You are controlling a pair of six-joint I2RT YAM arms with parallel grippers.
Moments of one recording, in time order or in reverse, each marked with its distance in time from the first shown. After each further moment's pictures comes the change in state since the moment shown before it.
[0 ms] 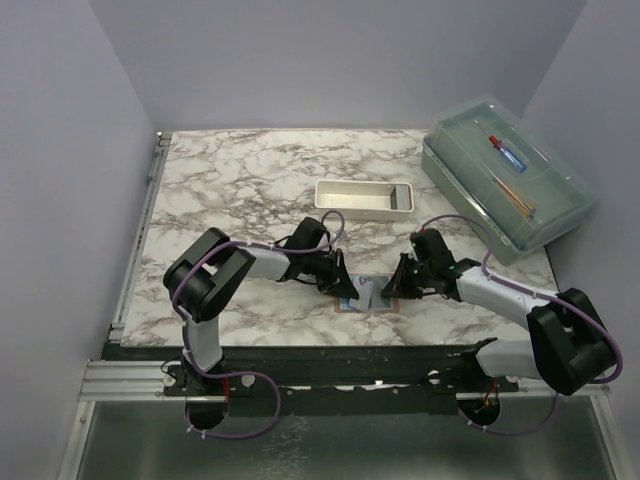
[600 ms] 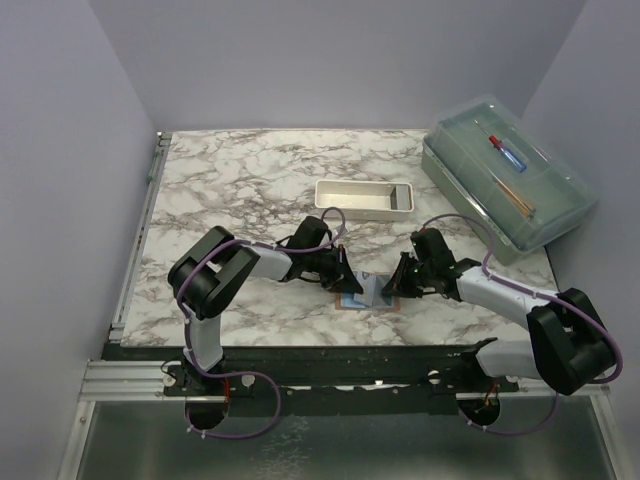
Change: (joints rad) left arm 0.000 0.034 0.018 0.098 -0.050 -0.066; right arm 0.000 0.000 0.000 0.012 0.000 0.001
